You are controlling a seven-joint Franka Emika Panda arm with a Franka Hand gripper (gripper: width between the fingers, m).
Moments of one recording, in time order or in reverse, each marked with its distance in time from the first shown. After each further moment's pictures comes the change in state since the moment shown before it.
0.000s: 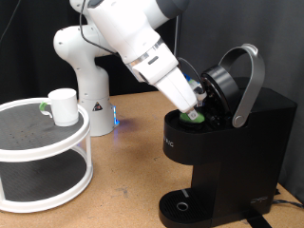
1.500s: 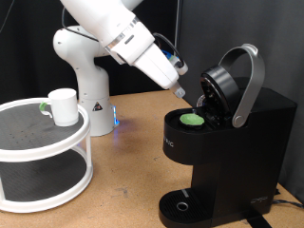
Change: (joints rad) arm -0.049 -0.119 -0.055 -0.022 0.012 -0.153 -0.049
